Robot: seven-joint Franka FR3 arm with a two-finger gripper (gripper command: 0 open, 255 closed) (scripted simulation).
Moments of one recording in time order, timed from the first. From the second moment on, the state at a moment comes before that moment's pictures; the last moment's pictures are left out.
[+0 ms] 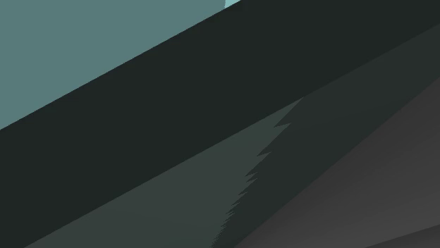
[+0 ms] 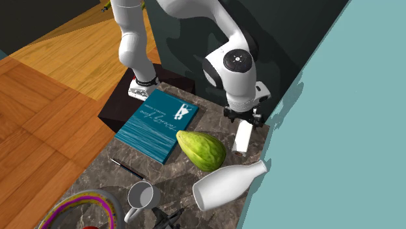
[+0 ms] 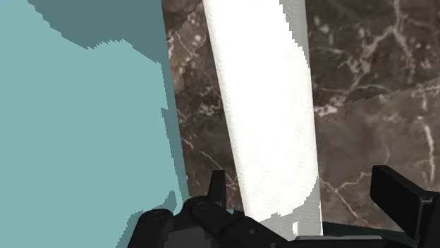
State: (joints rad) arm 0.29 0.20 -0.80 -2.07 0.45 2.36 -2.08
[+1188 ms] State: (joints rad) arm 0.24 0.31 -0.74 -2.05 0.57 2.41 -2.18
